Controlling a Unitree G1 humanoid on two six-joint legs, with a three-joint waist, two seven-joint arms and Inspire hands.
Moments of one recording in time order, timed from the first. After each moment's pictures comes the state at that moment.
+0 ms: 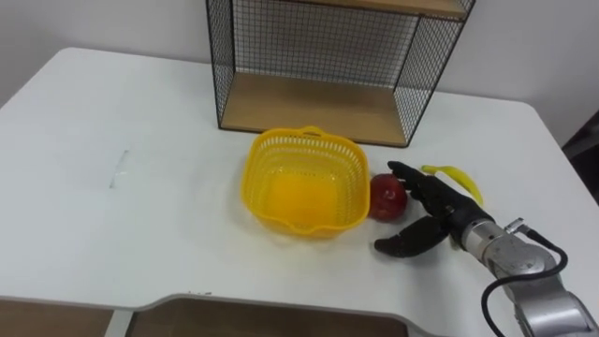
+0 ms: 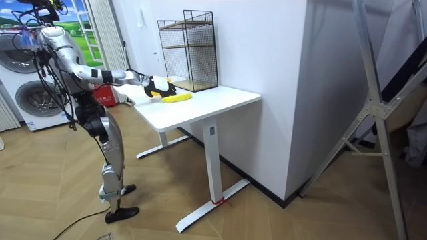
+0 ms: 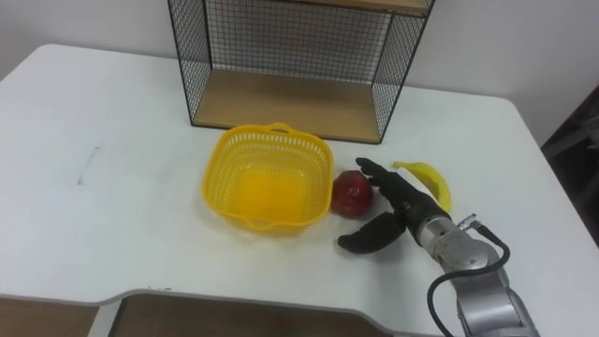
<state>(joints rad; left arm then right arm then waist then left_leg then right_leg) 0.24 0.25 0.05 1.04 0.28 0.11 -0.08 -0.09 -0.42 0.06 0.34 -0.15 0.06 0.34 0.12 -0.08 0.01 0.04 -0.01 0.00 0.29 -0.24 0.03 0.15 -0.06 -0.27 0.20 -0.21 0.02</state>
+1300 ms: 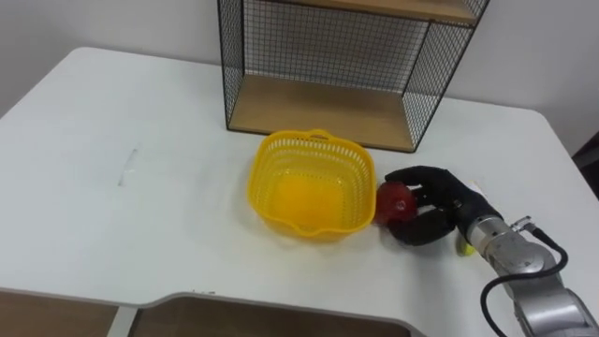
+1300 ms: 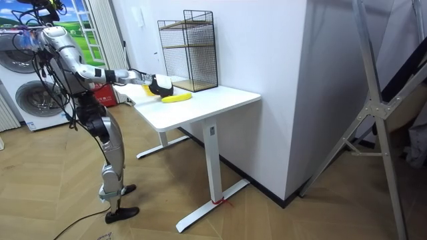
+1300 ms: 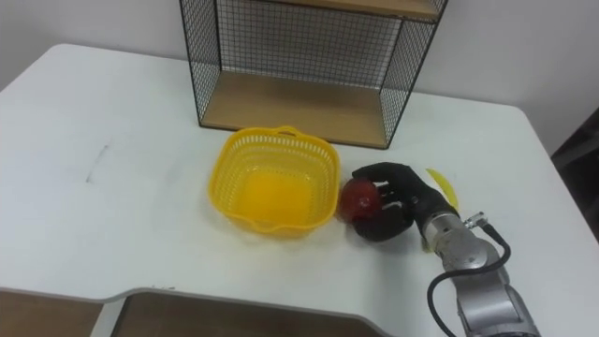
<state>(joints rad) 0.26 0.25 0.05 1.04 0.28 0.12 -0.09 -0.11 -0.42 0.06 0.38 -0.16 0.05 0.24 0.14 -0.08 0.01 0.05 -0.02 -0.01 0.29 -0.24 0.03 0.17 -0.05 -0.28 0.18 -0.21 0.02</state>
